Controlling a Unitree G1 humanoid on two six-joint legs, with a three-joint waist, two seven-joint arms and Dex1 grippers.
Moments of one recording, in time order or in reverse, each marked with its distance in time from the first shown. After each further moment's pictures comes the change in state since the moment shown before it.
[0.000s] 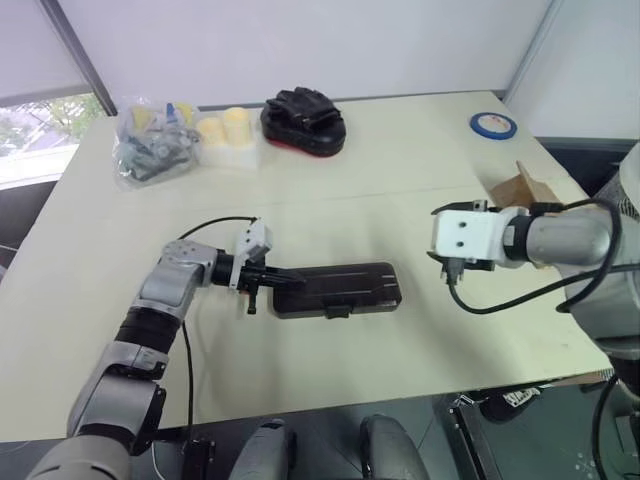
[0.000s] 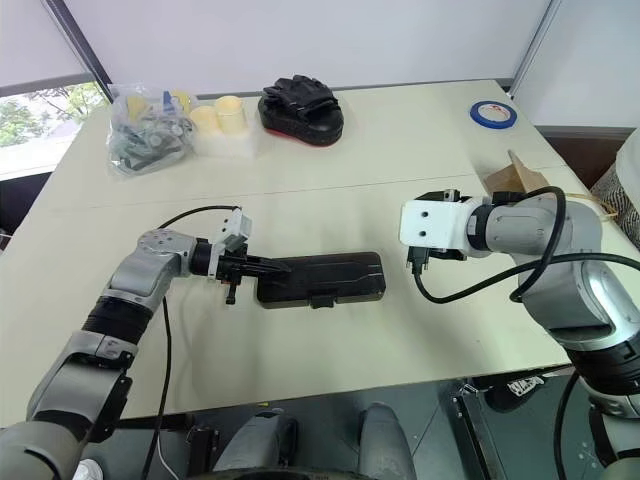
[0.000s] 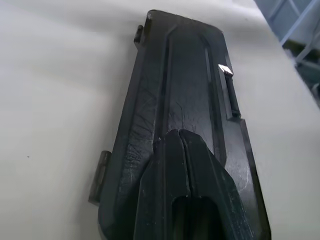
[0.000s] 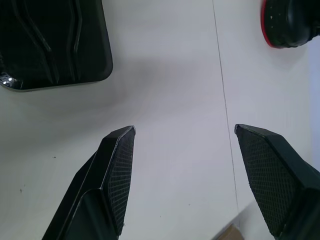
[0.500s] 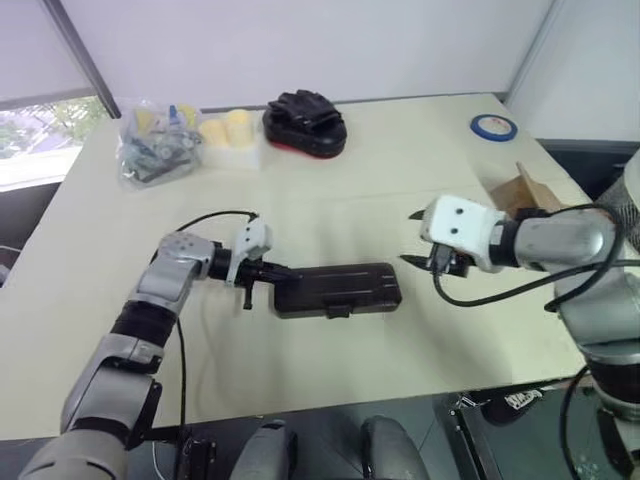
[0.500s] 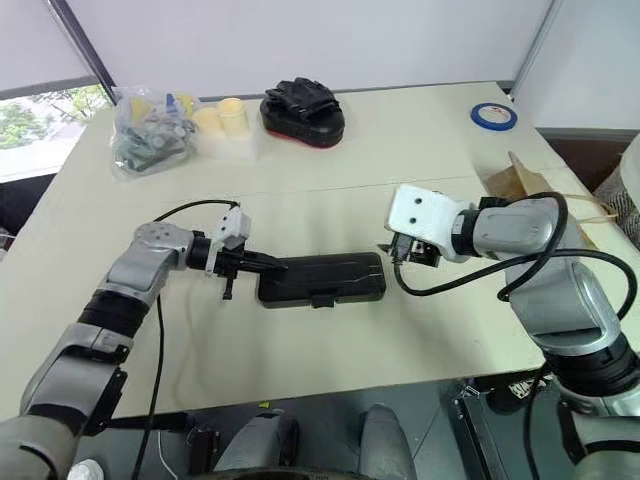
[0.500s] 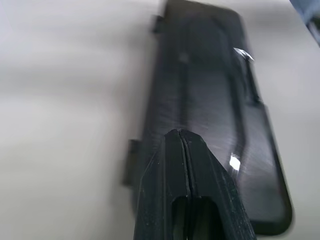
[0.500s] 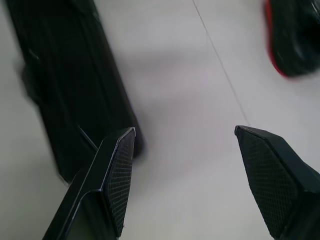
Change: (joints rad) left arm -0.100 -0.003 0.019 0.084 -0.015 0.104 0.052; right arm -0.022 0.199 -0.080 -0.124 0.304 0.344 -0.014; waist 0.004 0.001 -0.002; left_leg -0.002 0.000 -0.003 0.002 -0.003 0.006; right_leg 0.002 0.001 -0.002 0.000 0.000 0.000
